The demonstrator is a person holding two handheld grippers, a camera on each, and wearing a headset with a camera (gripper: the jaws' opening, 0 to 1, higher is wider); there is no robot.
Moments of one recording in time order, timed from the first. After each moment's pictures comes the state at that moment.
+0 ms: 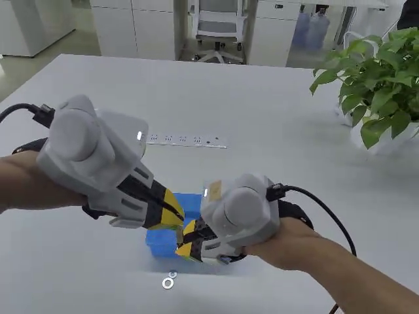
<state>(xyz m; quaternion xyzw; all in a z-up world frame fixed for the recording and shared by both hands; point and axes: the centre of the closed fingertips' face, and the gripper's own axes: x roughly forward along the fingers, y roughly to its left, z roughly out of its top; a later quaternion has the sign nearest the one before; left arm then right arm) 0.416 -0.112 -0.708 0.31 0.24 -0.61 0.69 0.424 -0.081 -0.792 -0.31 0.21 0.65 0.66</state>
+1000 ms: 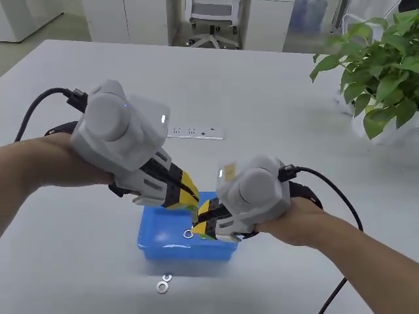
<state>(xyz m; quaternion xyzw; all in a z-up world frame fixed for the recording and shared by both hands) 0.471 -0.131 -0.736 0.30 0.24 -0.62 0.68 0.481 -0.103 -0.819 -0.31 0.23 0.63 0.67</state>
